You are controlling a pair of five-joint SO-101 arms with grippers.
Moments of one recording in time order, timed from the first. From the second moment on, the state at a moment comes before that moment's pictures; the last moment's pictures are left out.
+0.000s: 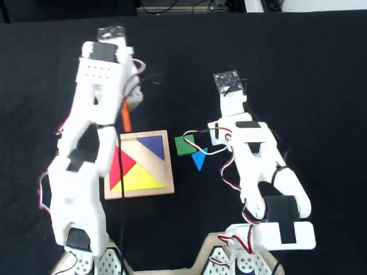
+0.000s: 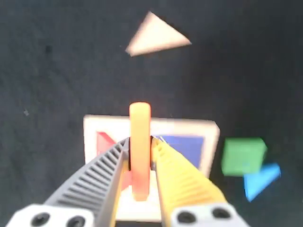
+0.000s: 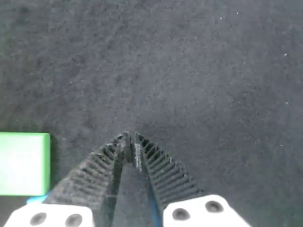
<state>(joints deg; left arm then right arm) 7.4 27.0 -37.4 100.4 19.1 -2.5 -3.2 44.3 31.1 10.3</state>
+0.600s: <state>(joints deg) 10.6 -22.0 8.4 88.6 21.0 -2.5 -3.2 44.3 31.1 10.3</state>
